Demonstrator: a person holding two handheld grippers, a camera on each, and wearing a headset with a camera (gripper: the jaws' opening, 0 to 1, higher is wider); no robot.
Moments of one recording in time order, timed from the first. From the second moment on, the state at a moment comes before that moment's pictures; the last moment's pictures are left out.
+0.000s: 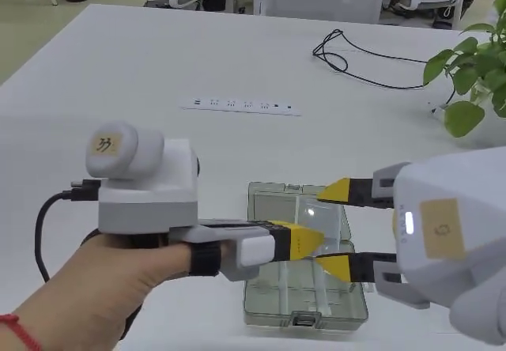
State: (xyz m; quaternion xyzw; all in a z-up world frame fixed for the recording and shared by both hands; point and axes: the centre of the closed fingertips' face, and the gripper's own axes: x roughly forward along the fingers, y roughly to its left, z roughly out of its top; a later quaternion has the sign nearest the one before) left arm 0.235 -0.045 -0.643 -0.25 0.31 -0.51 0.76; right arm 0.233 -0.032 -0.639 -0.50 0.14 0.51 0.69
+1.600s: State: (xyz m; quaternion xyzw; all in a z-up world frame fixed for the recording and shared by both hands) left arm 0.193 -0.026 -0.629 0.00 0.11 -0.63 0.77; right arm 0.193 -0.010 -0.614 -0.29 0.26 0.74 0.55
